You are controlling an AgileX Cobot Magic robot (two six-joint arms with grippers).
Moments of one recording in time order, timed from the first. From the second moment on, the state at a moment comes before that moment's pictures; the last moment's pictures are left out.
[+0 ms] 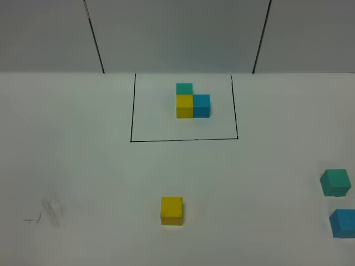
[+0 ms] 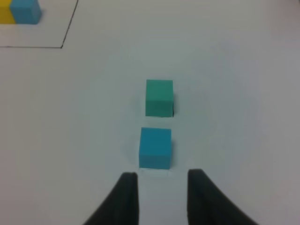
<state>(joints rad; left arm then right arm) 0.02 -0.01 -0.51 0.09 1.07 -0.15 0.00 -0.01 -0.49 0.01 1.07 -0.04</state>
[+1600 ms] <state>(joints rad) 0.02 -0.01 -0.51 0.09 1.07 -0.15 0.02 0.82 -0.66 0.06 0.86 0.05</state>
